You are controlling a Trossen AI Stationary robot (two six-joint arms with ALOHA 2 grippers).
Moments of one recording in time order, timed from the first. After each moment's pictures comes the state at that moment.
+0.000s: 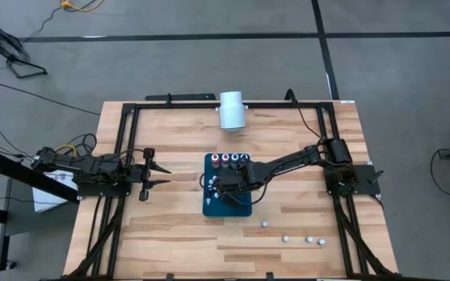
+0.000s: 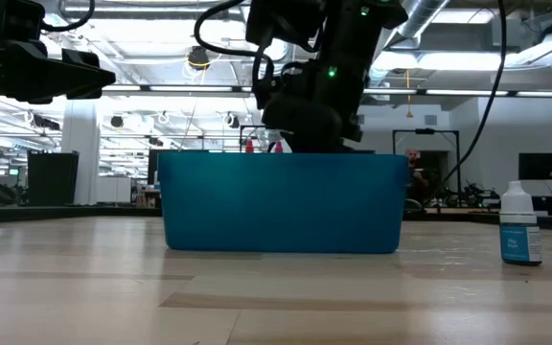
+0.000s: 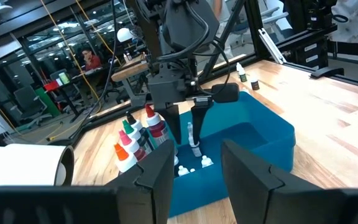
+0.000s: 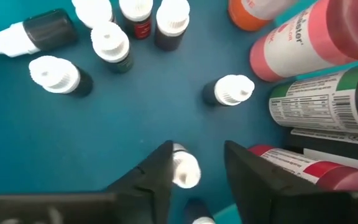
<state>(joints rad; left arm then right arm) -0.18 0.07 0.01 0.03 -0.09 0.35 0.18 2.06 1.51 -0.78 0.28 0.46</state>
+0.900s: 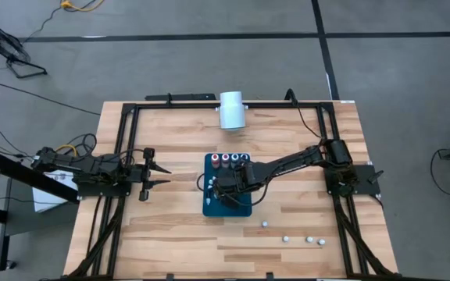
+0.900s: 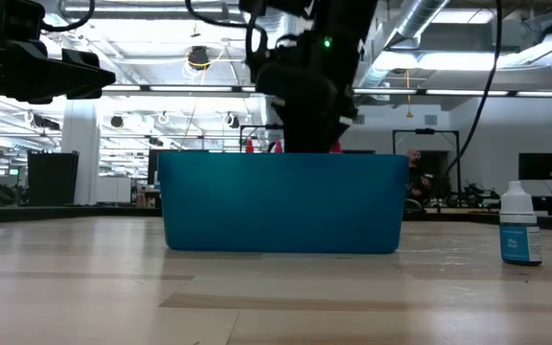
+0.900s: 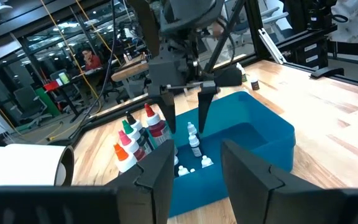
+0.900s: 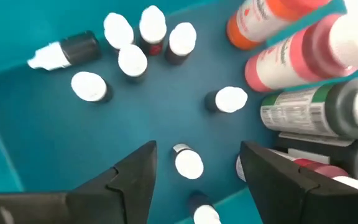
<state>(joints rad) -0.18 0.07 0.01 0.03 -0.09 0.35 0.20 2.06 1.61 -0.88 0.31 0.46</state>
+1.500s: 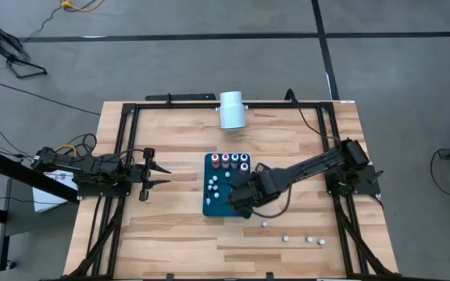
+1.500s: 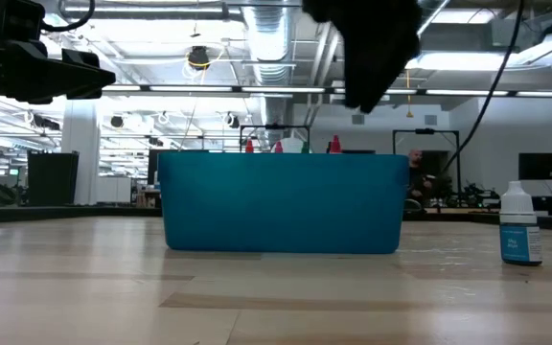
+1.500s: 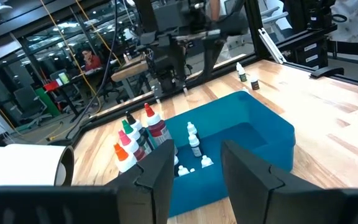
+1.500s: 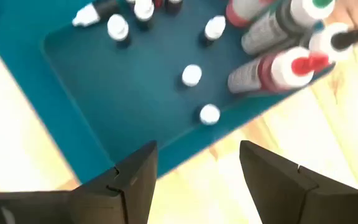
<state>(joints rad) -0.17 0.07 0.01 0.03 -0.09 0.36 0.33 1.93 1.68 -1.19 0.31 0.76</state>
